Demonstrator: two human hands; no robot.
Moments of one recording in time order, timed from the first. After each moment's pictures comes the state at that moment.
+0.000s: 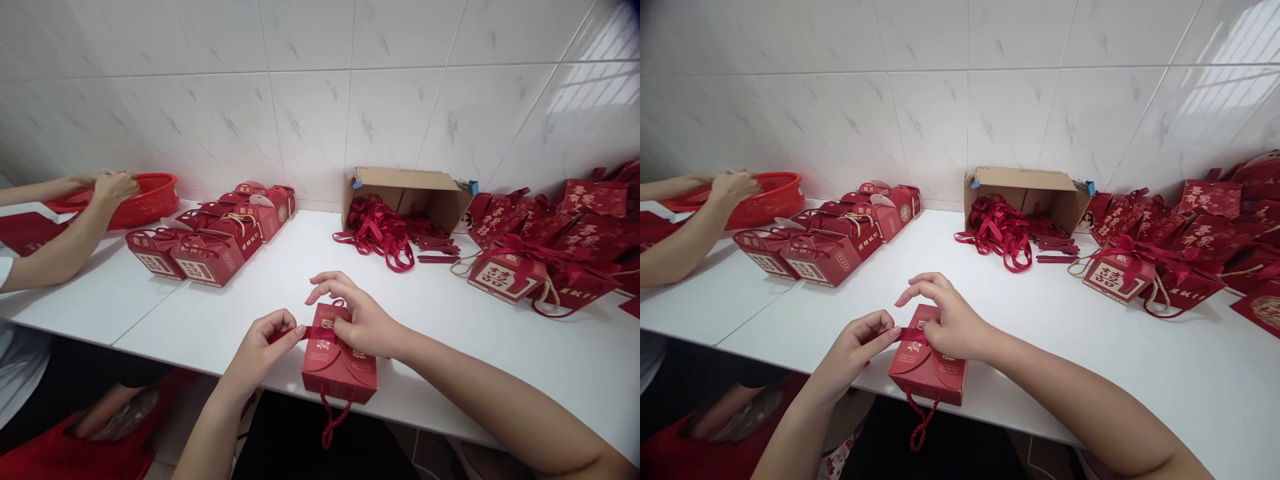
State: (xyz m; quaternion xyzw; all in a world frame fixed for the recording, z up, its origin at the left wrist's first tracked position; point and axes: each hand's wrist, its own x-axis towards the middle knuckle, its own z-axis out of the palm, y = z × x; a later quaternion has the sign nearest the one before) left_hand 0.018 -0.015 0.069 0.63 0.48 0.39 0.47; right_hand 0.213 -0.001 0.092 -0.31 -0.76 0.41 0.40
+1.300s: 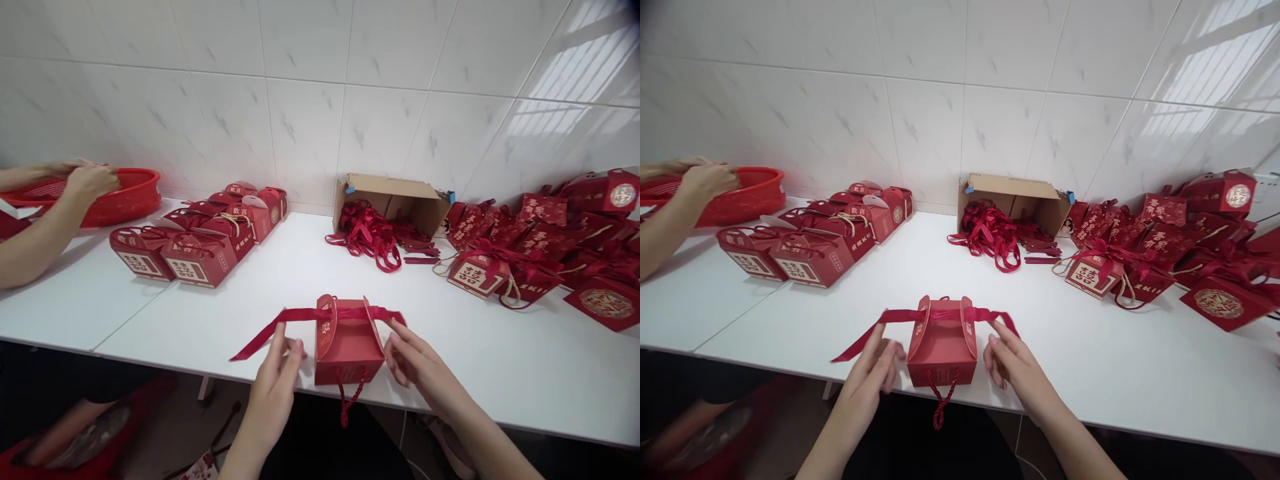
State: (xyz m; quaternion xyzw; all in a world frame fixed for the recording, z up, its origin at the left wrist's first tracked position) left_hand 0.032 -0.061 0.040 0.44 0.55 0.49 0.51; right_hand 0.263 -0.081 0.030 -0.49 -0.39 0.61 0.49
